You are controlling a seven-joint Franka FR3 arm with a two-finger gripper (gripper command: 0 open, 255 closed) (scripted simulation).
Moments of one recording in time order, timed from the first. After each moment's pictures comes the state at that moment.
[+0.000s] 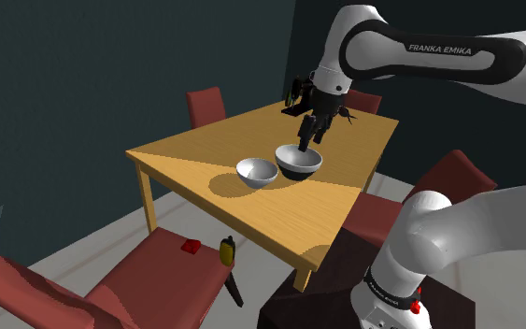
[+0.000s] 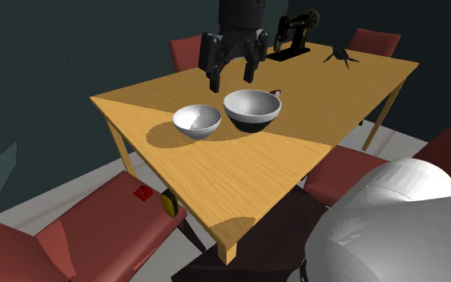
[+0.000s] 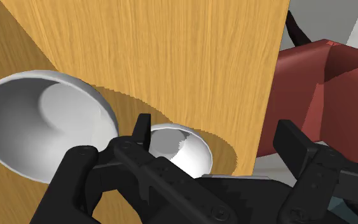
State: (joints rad) arm -0.01 -0.81 -0.02 -2.44 0.04 1.72 -0.07
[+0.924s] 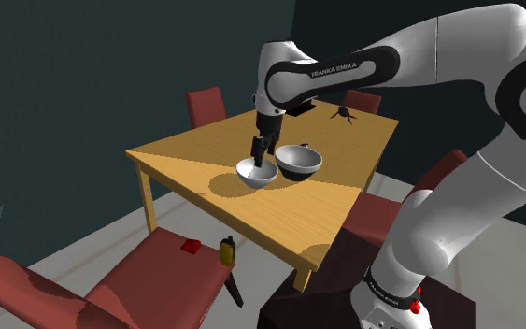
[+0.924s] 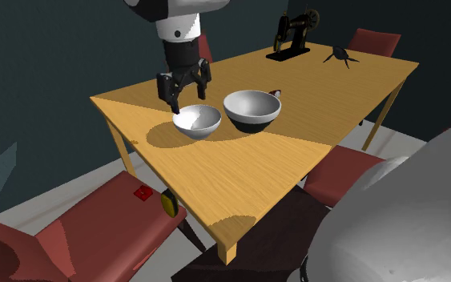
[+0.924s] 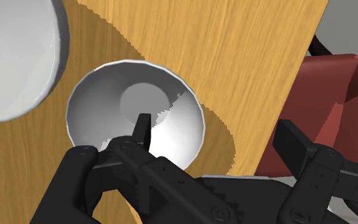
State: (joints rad) arm 0.05 -0.33 0.05 -2.28 -0.01 1.96 -0.14
